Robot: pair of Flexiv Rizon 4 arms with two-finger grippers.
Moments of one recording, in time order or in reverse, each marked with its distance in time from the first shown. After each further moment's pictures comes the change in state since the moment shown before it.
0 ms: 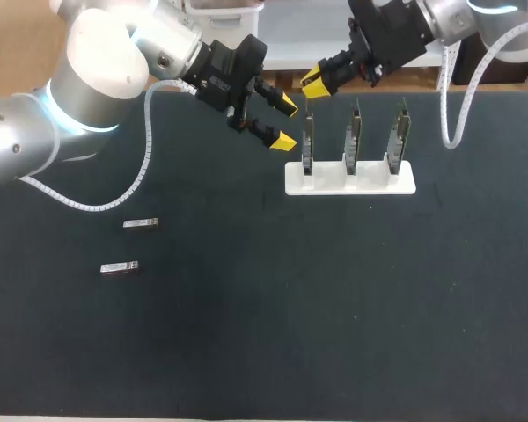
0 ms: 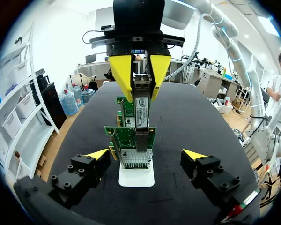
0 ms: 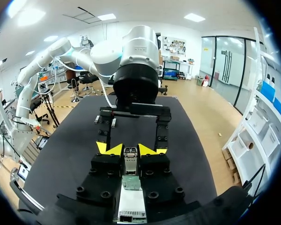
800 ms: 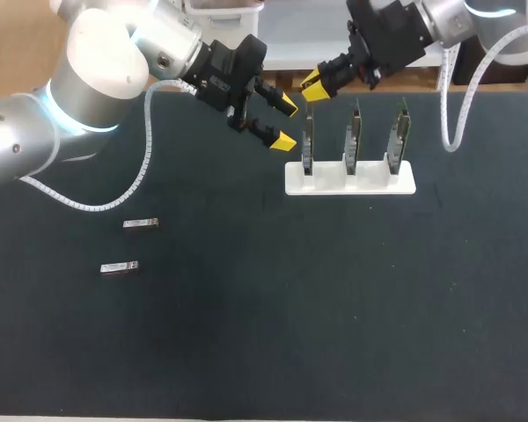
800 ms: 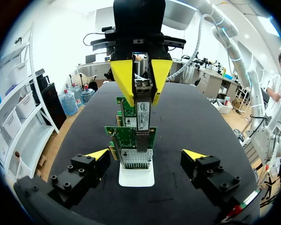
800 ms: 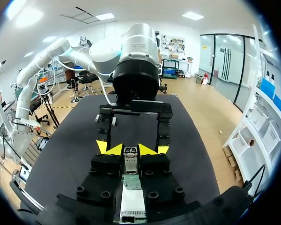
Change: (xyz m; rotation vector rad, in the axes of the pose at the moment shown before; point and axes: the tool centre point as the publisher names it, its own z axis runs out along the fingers) left arm 0.000 0.000 0.000 0.000 0.000 0.000; right arm 0.004 0.002 0.004 -0.001 0.008 0.021
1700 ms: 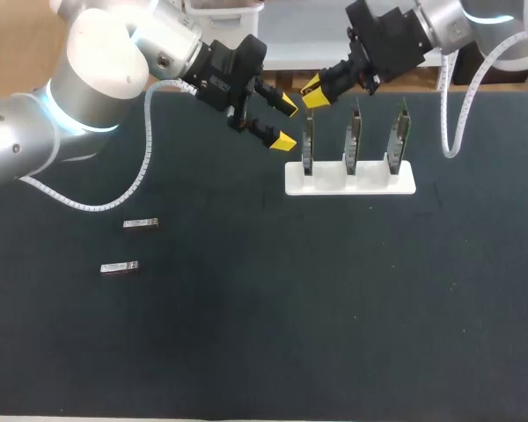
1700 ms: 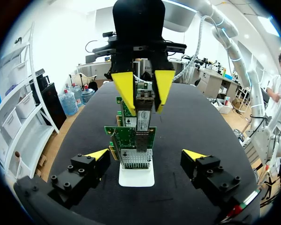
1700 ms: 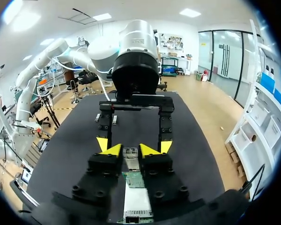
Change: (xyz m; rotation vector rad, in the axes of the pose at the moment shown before) left arm 0.000 0.000 0.000 0.000 0.000 0.000; right arm 0.008 0.002 0.004 -0.007 0.005 0.032
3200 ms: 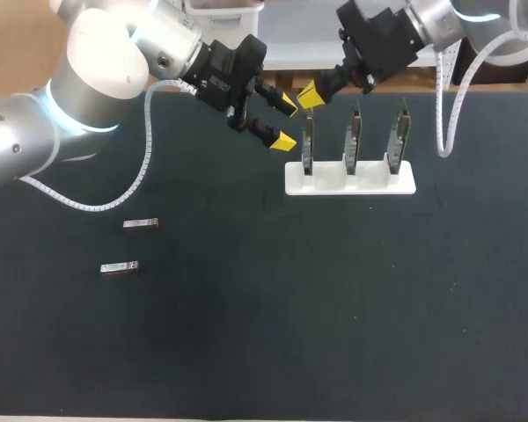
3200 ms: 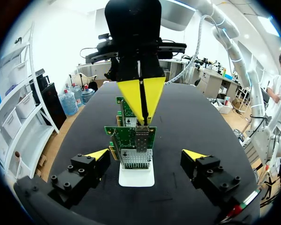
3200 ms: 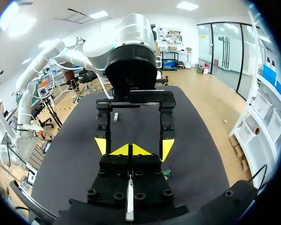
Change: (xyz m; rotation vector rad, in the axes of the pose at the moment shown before) left arm 0.000 0.000 0.000 0.000 0.000 0.000; right arm 0.003 -0.002 0.008 -0.024 0.042 0.051
